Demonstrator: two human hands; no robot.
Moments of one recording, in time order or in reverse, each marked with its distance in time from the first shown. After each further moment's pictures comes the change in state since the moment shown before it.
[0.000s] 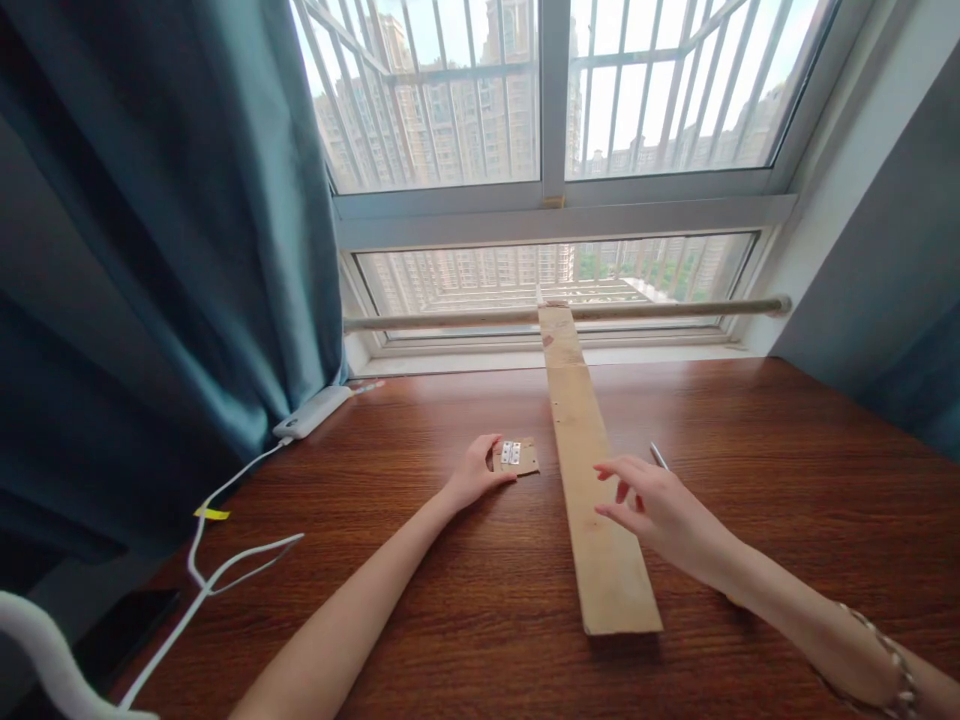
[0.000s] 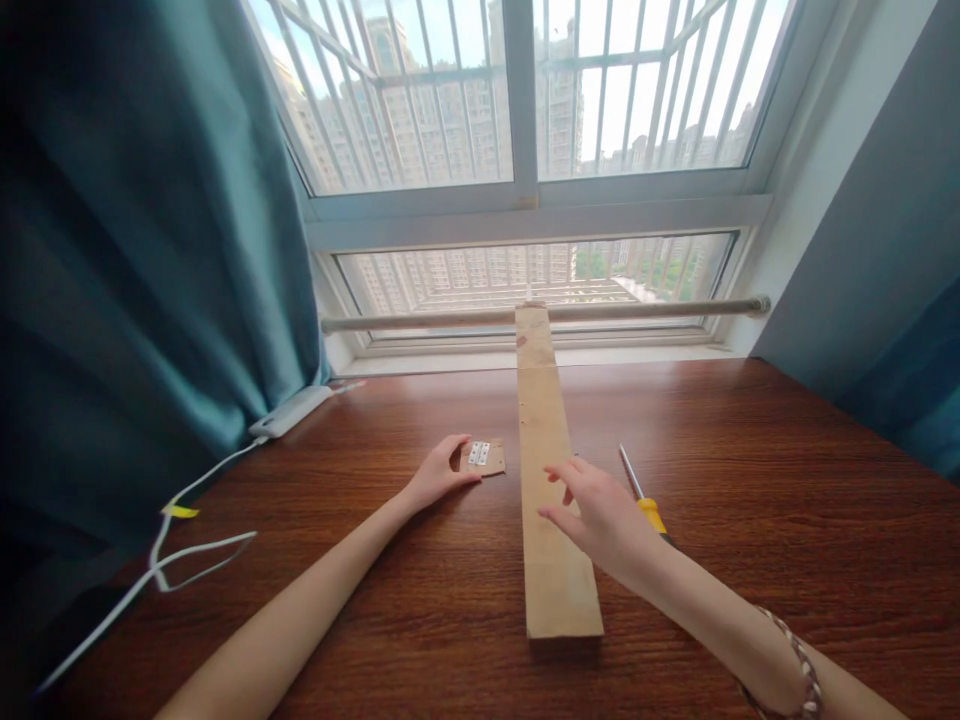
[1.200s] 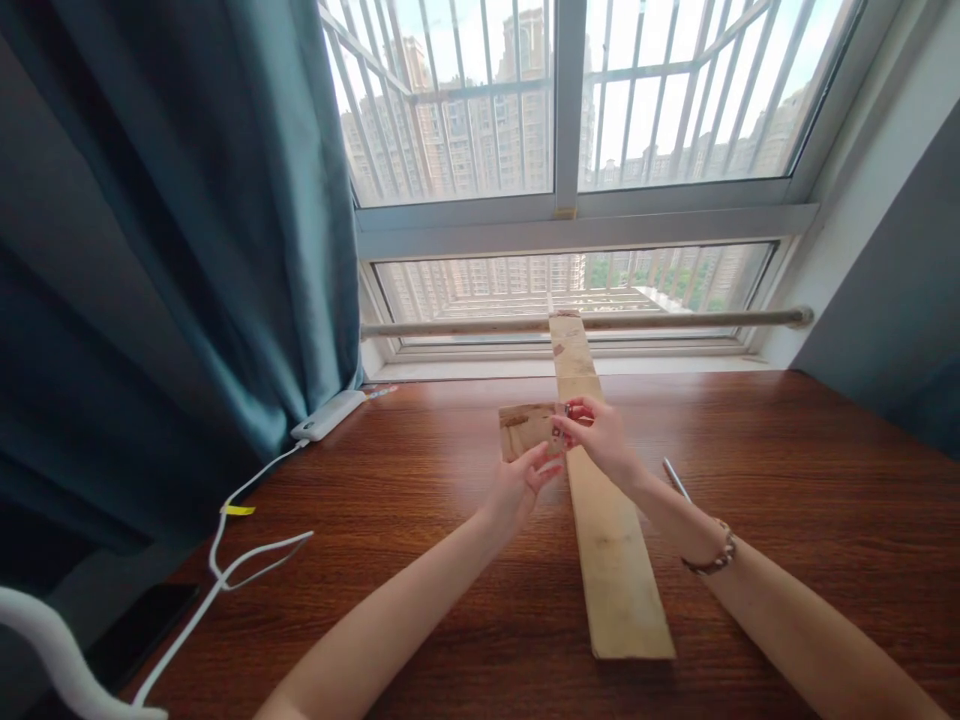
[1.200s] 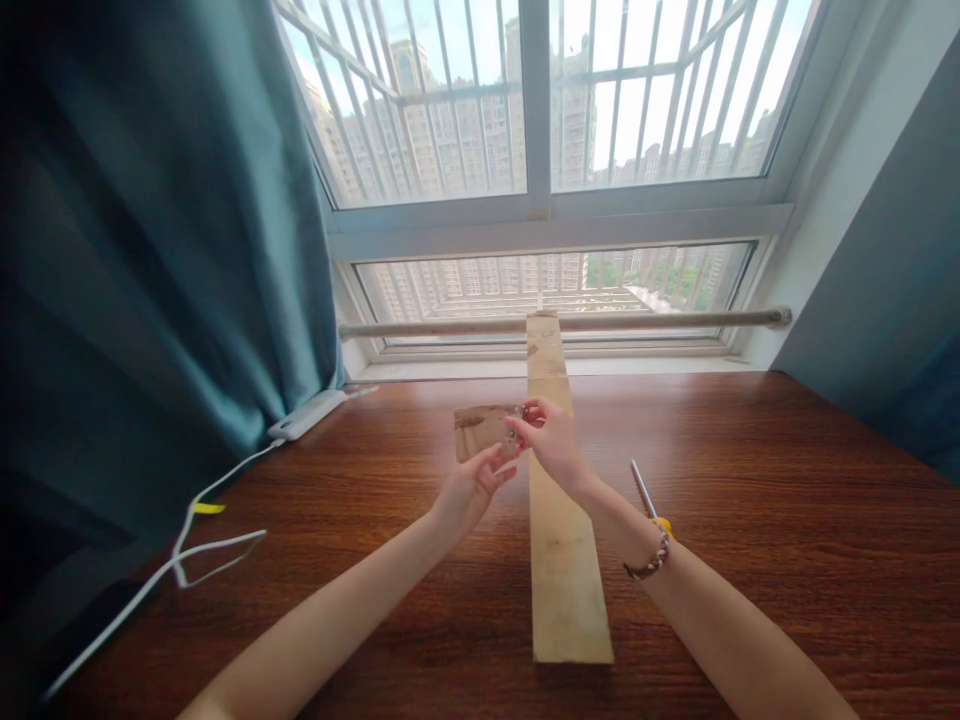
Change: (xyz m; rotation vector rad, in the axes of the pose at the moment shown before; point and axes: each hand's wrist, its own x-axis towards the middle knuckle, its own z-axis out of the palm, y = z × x) left_hand 0.000 0.128 0.025 -1.320 0.175 -0.399; right_hand 0.110 -0.010 0.028 0.810 0.279 0.119
